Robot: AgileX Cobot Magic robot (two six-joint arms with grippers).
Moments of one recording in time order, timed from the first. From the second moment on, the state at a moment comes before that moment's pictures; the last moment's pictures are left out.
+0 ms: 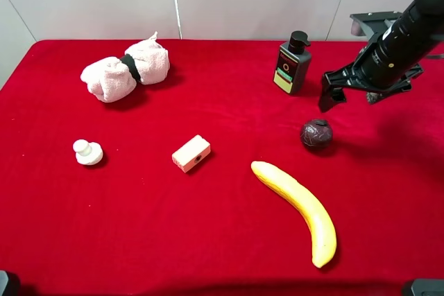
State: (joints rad) left arm -0.11 0.00 -0.48 0.00 1.07 0.03; right arm 0.20 1.72 -0.95 0.10 0.63 -0.08
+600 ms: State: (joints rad) left arm -0.11 0.00 -0.48 0.00 1.07 0.03; right arm 0.26 1.78 -0.95 0.11 0.61 -0.08
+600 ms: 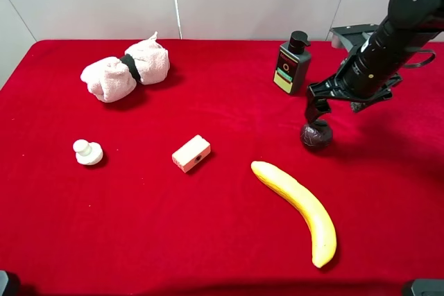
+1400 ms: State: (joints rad) left arm -0.11 0.00 -0.48 0.00 1.07 0.03; right arm 0.30 1.89 -0.95 0.13 0.58 -0.08
